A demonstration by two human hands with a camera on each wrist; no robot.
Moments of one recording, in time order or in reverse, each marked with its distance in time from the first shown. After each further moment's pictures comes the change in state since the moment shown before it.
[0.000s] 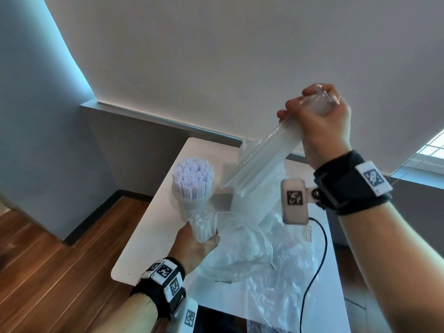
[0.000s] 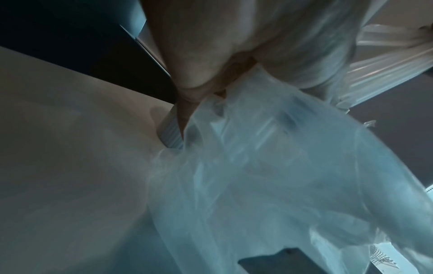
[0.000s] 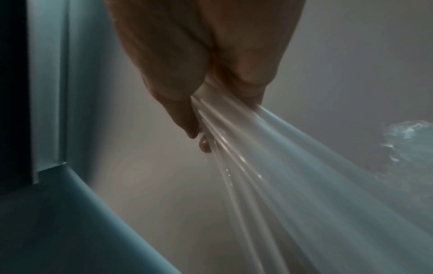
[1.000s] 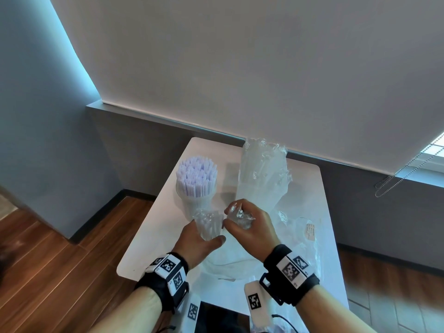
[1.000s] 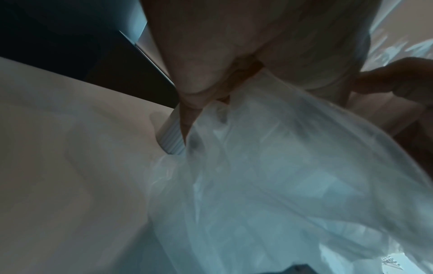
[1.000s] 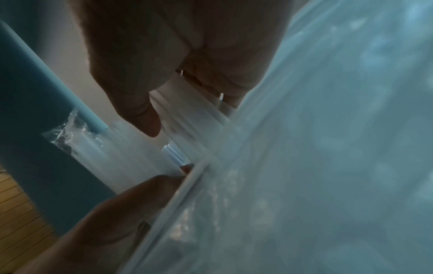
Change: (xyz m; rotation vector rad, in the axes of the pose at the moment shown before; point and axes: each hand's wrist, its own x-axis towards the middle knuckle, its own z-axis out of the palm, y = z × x) left_hand 0.002 -0.002 -0.003 -0.044 -0.083 -0.004; right_hand -0.168 0.107 -0.001 -0.561 -0.347 0.299
